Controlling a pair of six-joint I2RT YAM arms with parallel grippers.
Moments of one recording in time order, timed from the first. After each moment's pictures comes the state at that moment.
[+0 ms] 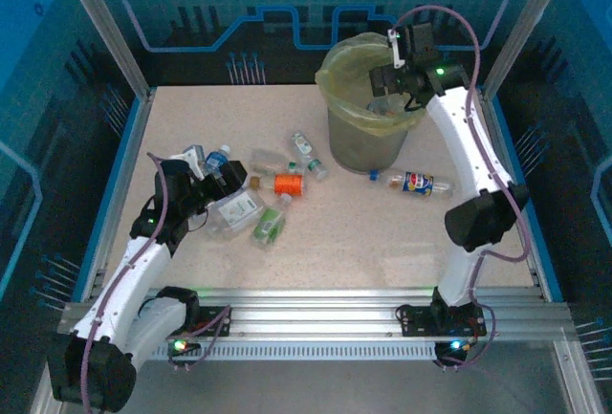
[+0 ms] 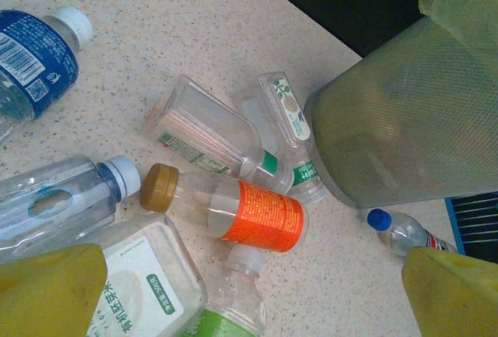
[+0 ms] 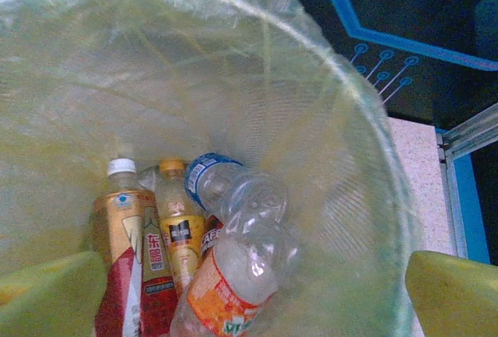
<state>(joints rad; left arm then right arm) -0.11 0.87 0.64 -0.26 0.25 -0.67 0.27 1.85 2.14 -1.01 0.27 -0.01</state>
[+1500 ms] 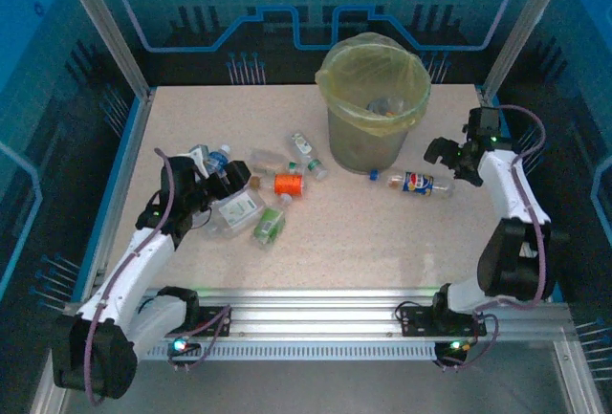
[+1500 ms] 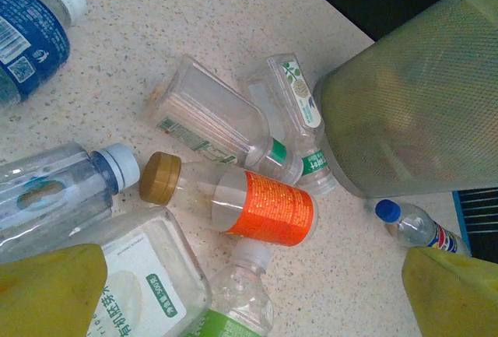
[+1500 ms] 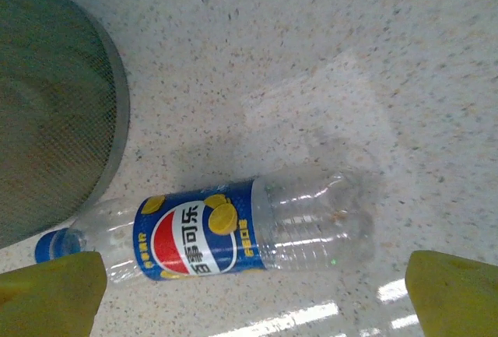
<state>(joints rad) -0.11 0.96 0.64 -0.23 0.28 -0.68 -0.18 1.51 1.19 -0.78 -0.08 0.34</state>
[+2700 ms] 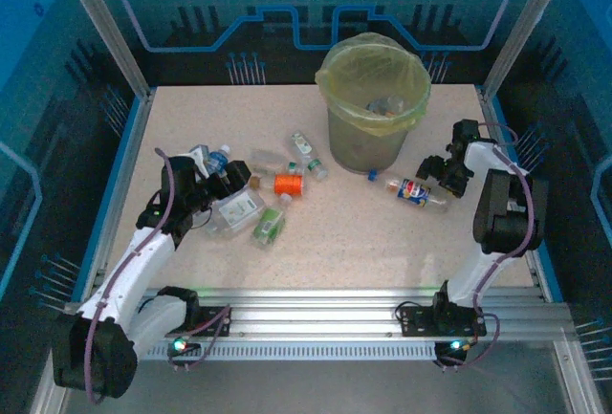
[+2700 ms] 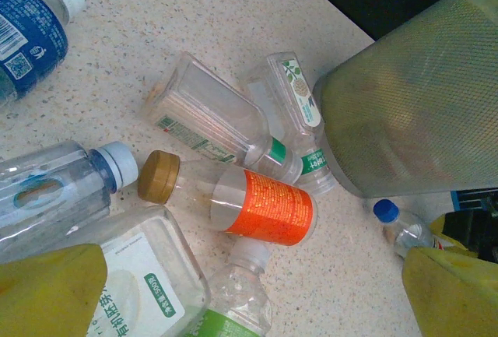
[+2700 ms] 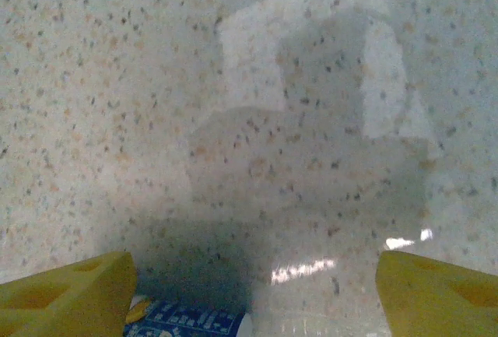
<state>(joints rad) -0.11 0.96 0.64 -0.23 0.28 -0.68 -0.18 1.78 1.18 -0.73 -0.13 0.33</state>
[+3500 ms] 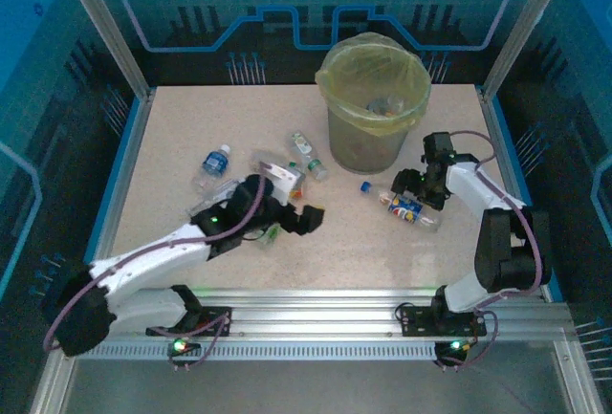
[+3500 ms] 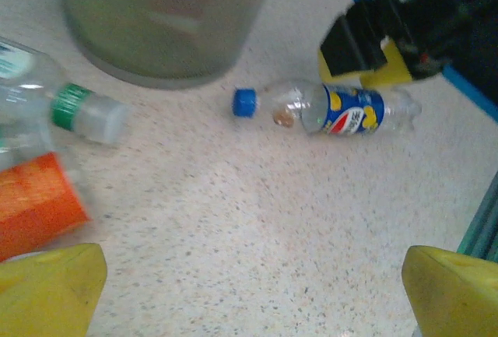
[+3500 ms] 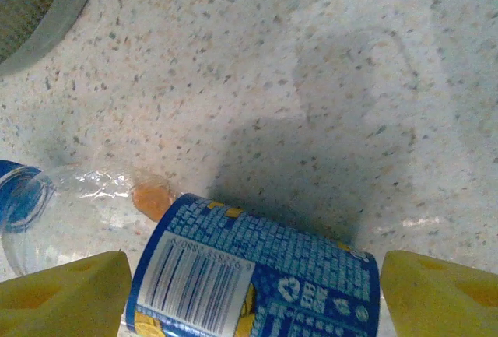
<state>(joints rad) -0.78 1.18 0.71 -0.04 0.08 -0.30 0.05 1.53 0.98 -0.74 -0.12 0.46</state>
